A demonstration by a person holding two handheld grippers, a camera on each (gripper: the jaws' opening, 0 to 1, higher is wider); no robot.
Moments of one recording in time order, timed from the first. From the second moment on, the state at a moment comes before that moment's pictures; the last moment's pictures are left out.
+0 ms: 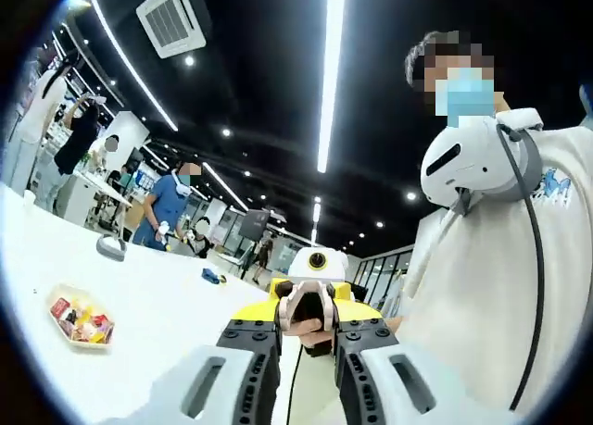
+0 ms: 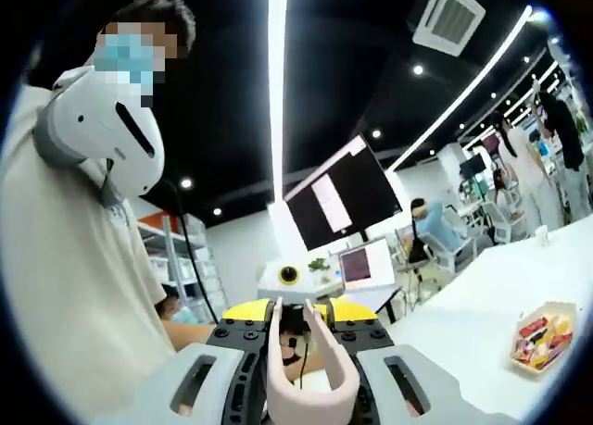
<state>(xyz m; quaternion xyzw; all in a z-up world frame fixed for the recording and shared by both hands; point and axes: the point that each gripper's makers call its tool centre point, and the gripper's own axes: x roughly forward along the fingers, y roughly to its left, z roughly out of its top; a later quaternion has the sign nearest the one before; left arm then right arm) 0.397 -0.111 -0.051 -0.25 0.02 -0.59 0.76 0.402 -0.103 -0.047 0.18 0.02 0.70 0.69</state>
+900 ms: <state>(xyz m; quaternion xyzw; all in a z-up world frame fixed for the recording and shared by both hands) 0.398 -0.116 -0.139 -0.15 0.11 -0.61 0.77 0.401 -0.120 -0.159 0.05 0.19 0.72 0.66</state>
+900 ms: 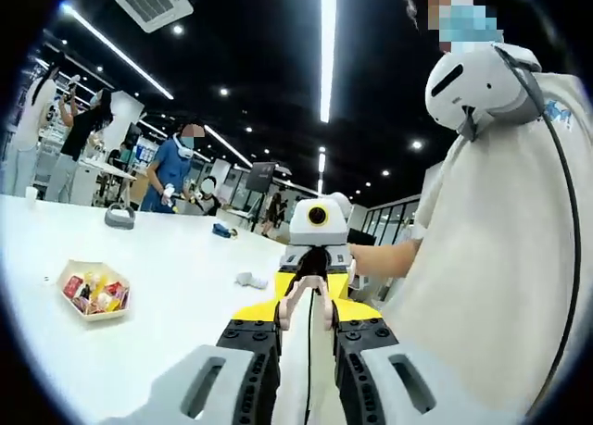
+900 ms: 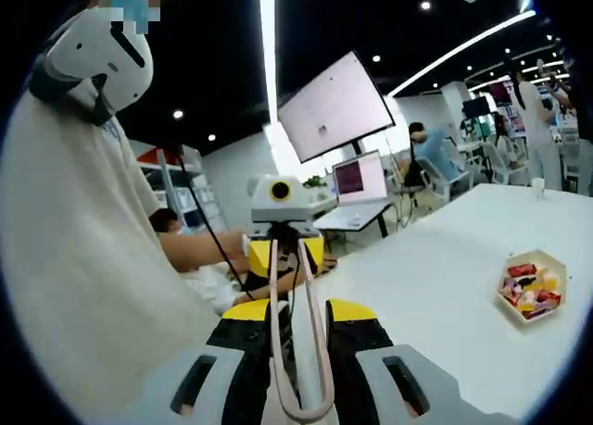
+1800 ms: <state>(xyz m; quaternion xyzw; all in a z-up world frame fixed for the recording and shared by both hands) 0.406 -0.090 -0.293 -0.06 0.20 -0.60 0.77 0.403 -0.106 -0.304 -0.10 0.23 0.70 0.67</state>
